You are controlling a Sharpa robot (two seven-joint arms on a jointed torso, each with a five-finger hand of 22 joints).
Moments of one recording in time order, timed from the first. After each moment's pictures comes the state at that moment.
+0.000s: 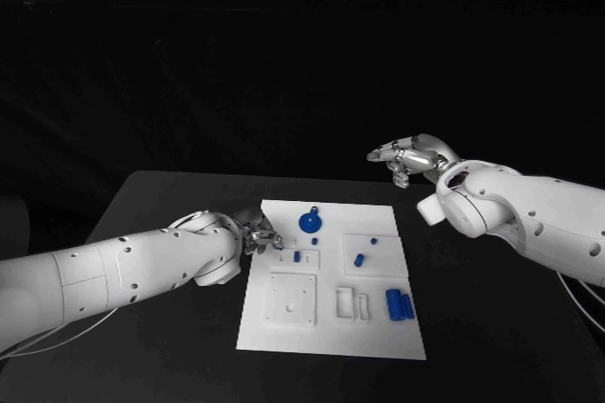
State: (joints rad) left arm 1.30 -0.63 -0.24 1.30 -1.00 -0.27 -0.35; left_hand 0.83 0.01 0.71 -0.28 0.33 1.06 0.07 0.38 0.65 1.43 -0.11 0.88 0.67 1.20 -0.17 1.38 0.63 0.05 1.02 -0.16 1.06 1.31; right arm 1.30 -0.77 0.02 1.32 -0.64 -0.37 0.02; right_hand 0.81 -0.14 0.46 -0.27 0.41 0.86 0.14 0.22 0.51 1.00 0.05 1.13 1.13 1.25 -0.07 1.16 1.07 0.15 1.19 -0.09 1.05 1.31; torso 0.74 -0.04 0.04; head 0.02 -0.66
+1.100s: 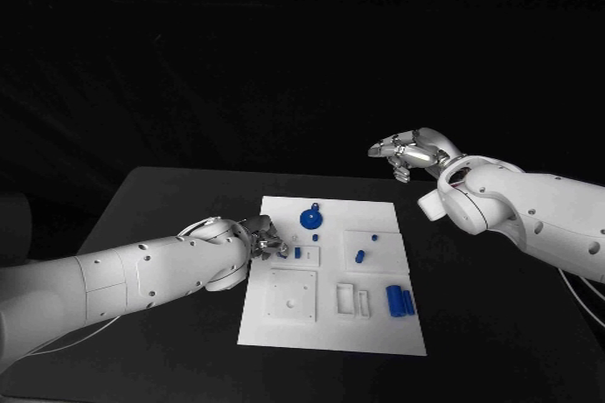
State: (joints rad) left arm 1.25 -0.59 -0.24 1.25 -1.08 -0.25 -0.36; left_hand 0.82 0.01 0.70 -0.29 0.38 1.07 0.06 0.38 0.70 1.43 -0.12 0.95 0.68 1.21 -0.18 1.42 0.64 0.07 1.04 -0.17 1.10 1.31; right arm 1.30 -0.77 0.02 1.31 -0.67 -0.38 0.06; right_hand 0.82 -0.13 0.46 -0.27 0.45 0.86 0.14 0.22 0.50 1.00 0.05 1.14 1.12 1.25 -0.07 1.16 1.06 0.15 1.19 -0.09 1.04 1.31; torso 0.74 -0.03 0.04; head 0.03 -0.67
